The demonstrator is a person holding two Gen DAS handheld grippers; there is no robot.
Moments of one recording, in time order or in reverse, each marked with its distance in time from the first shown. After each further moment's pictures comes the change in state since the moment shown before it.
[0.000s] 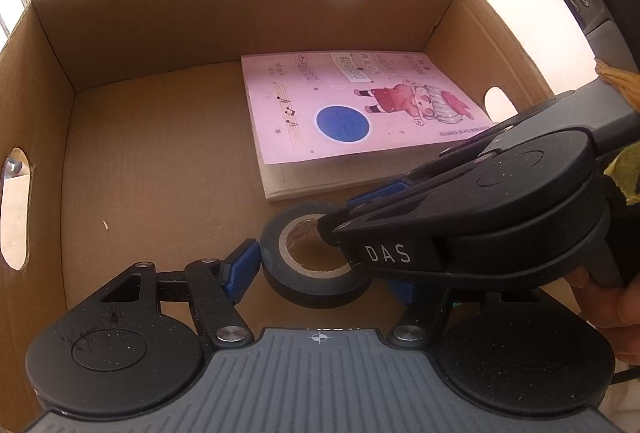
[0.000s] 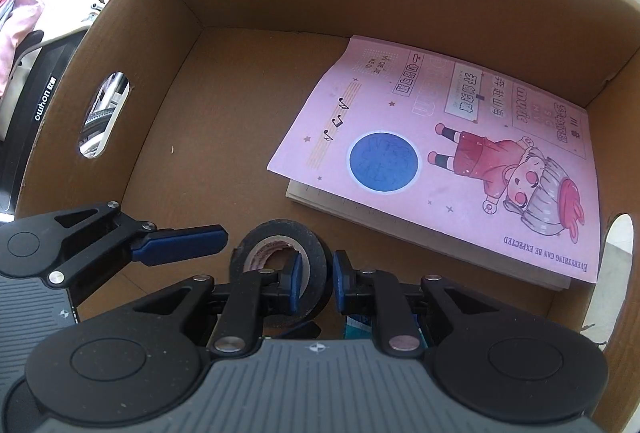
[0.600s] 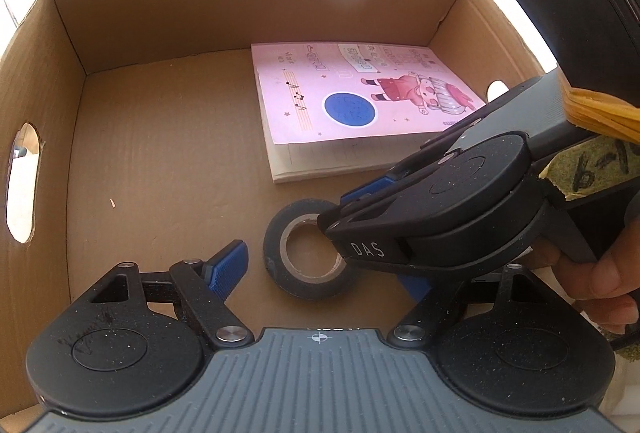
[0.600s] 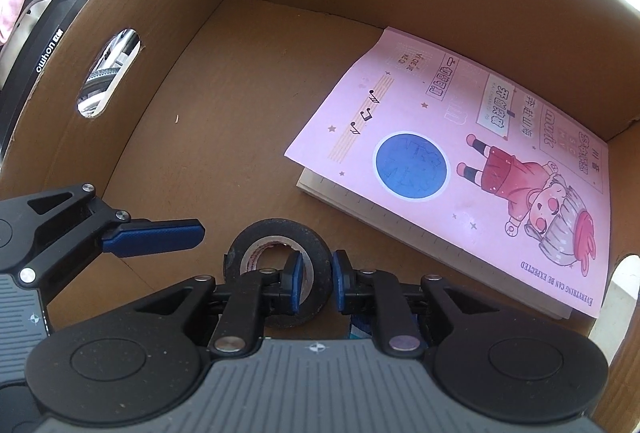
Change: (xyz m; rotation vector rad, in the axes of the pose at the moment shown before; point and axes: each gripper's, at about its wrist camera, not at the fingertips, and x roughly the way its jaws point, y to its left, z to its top) left arm 0.013 0.033 -0.017 -0.023 0.003 0.012; right arm 0.011 0.017 -0.009 -0.146 0.037 -0.048
